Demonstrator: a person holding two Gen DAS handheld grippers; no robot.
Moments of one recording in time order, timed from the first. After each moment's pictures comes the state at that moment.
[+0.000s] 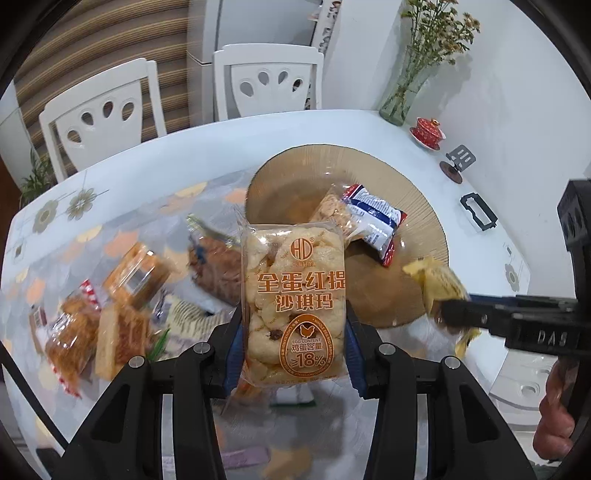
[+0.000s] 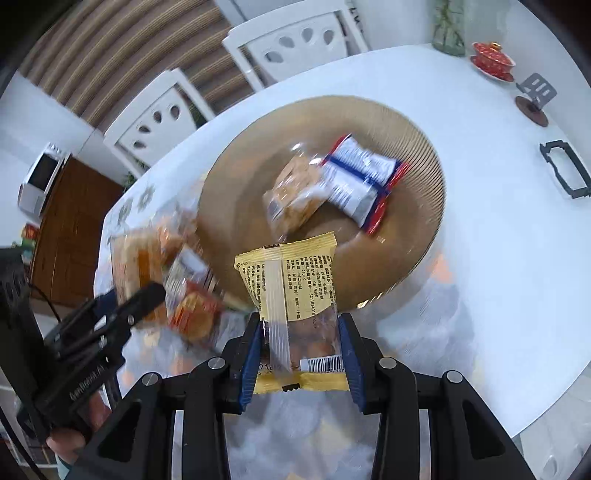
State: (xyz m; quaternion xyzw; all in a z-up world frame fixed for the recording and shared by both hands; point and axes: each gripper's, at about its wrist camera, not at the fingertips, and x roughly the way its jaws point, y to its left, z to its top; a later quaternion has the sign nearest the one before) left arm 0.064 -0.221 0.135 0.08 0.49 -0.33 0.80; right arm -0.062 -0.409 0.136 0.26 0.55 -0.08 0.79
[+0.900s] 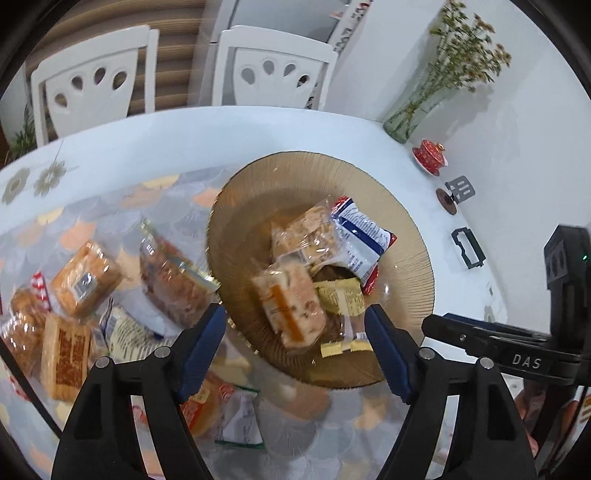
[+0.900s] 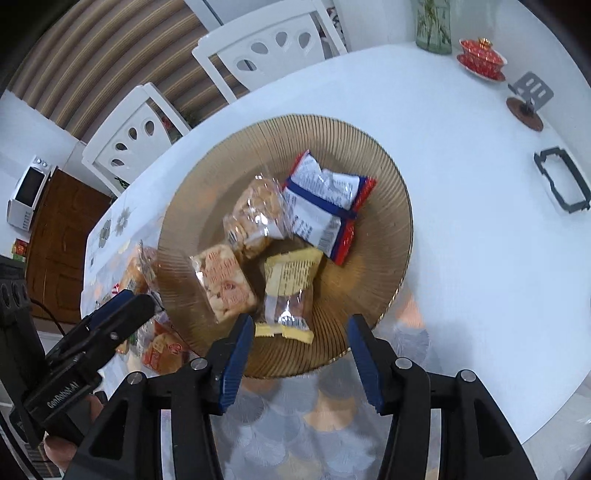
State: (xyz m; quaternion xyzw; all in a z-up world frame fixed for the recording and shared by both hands) left arm 0.091 -0.247 0.122 -0.01 0.53 -0.32 0.79; right arm -0.039 -0.454 0.116 0.27 0.56 -0.10 0.78
